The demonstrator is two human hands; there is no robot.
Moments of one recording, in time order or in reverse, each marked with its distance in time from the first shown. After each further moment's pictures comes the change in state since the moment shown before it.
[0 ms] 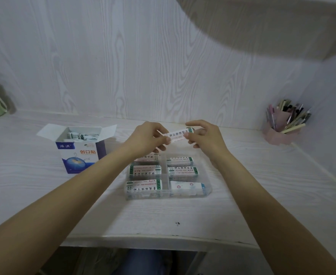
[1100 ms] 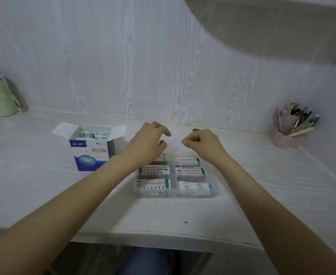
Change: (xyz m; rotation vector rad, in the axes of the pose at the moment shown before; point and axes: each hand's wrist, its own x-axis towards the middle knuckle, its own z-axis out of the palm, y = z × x) left_hand -0.013 -0.016 -0.006 0.559 0.138 0.241; right_hand -0.003 -0.007 0.016 -0.505 -0.128 -0.063
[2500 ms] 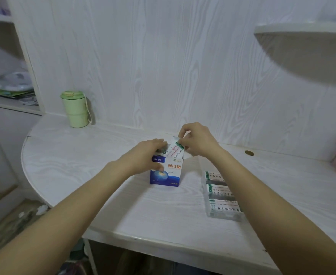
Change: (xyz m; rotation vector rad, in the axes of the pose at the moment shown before) left_hand -0.064 -0.148 -0.096 0.012 -0.150 -0.097; right_hand 0.040 -0.169 0.104 -0.061 -0.101 -0.179
